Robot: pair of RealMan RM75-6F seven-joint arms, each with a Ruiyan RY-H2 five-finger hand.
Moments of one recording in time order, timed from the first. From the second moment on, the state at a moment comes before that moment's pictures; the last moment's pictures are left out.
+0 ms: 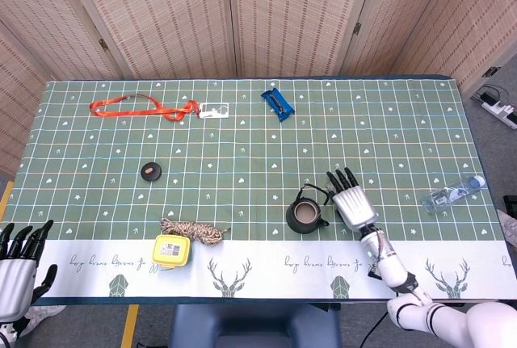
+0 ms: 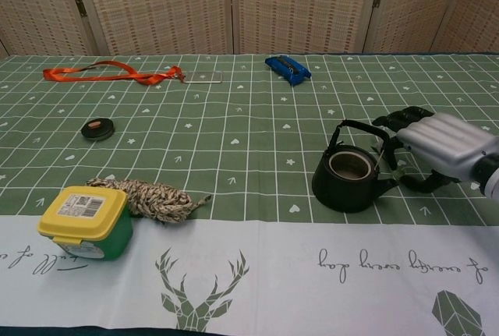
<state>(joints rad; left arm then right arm) 0.02 -1.15 0.01 -1.66 1.62 1.62 0.31 0.54 -1.75 0.08 -0.95 -1.43 1.05 -0.35</state>
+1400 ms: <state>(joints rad) 0.03 -1.15 0.00 -1.66 1.61 1.62 0.32 0.56 -1.40 0.24 -1.66 -1.49 1.30 -0.61</state>
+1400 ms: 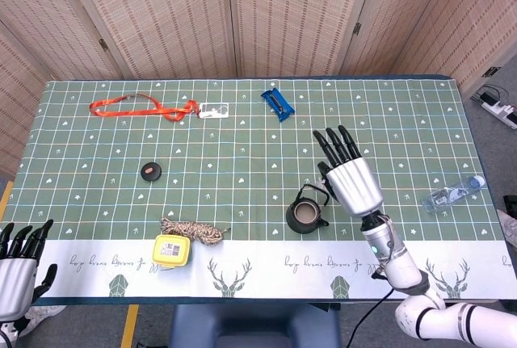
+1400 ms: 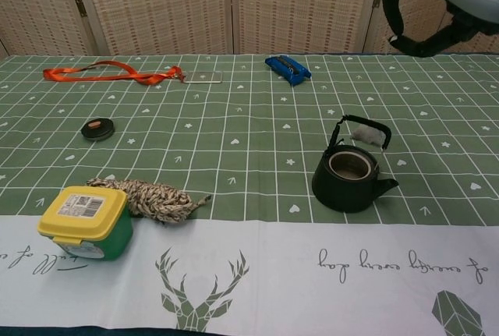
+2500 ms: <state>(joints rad) 0.03 -1.15 0.00 -1.66 1.61 1.62 0.32 0.59 -1.37 0.24 -1.73 -1.44 1.30 -0.71</state>
